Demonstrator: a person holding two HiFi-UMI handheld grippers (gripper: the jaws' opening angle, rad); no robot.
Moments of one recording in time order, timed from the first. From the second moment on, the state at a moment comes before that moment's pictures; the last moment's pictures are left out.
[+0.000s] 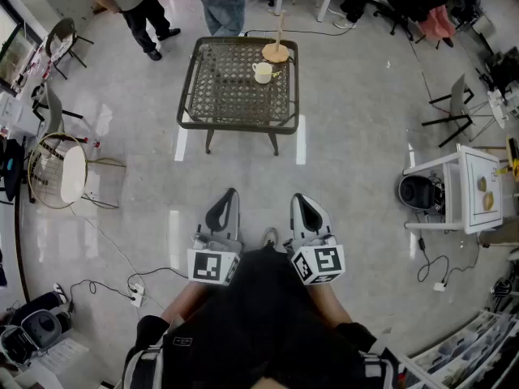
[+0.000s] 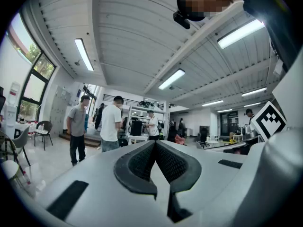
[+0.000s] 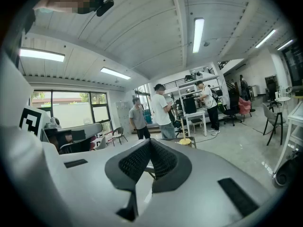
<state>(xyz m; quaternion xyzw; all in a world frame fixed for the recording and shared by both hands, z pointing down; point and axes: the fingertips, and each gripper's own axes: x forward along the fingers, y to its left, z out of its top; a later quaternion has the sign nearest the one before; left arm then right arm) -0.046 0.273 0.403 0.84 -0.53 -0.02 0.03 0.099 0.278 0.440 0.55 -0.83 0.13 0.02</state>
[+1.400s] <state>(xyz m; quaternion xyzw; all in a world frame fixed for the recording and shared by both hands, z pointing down) 0.032 0.263 0.422 0.82 -0.57 0.00 0.04 0.163 0.248 0.465 0.48 -0.87 0.13 0.03</state>
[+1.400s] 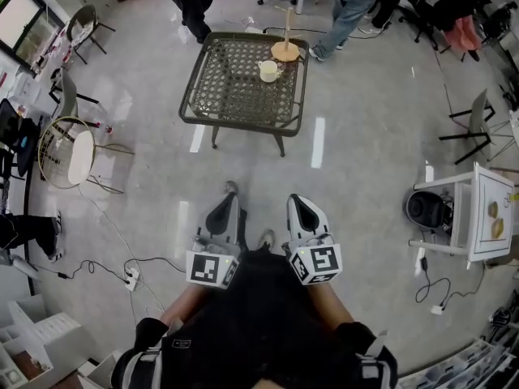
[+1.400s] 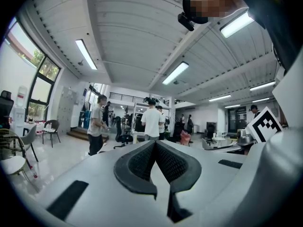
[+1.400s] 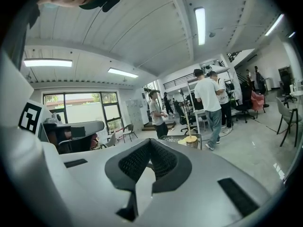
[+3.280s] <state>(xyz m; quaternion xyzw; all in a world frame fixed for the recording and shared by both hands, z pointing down) -0.102 -0.154 0.415 0.86 -0.50 -0.03 0.07 0.060 -0.177 0.515 0.59 -0.78 0.19 0.07</state>
